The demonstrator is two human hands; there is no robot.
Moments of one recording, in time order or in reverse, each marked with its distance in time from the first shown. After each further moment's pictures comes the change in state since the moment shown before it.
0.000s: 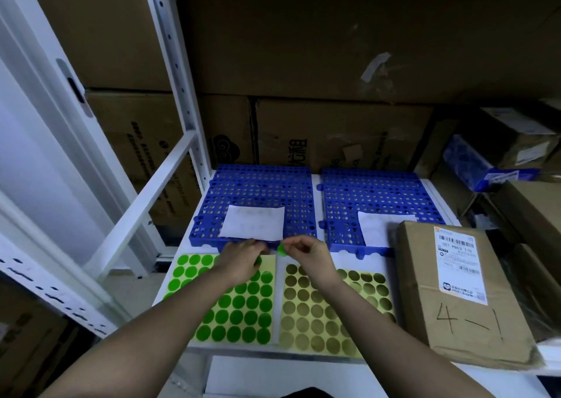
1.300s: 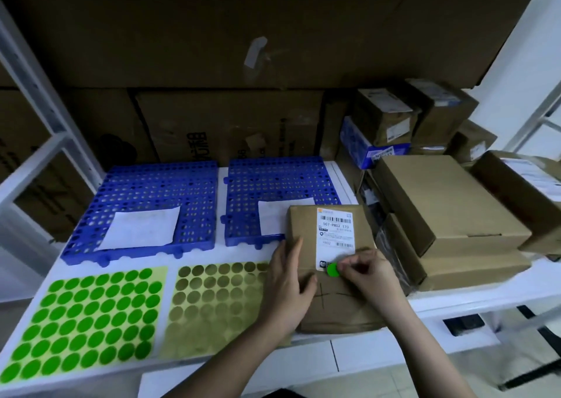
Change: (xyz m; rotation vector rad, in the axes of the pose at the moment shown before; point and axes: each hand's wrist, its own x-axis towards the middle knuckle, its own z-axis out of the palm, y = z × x) left_hand 0.013 0.290 0.053 -0.779 0.259 0.064; right_hand -0.120 -0.009 -0.263 -0.557 0.406 0.159
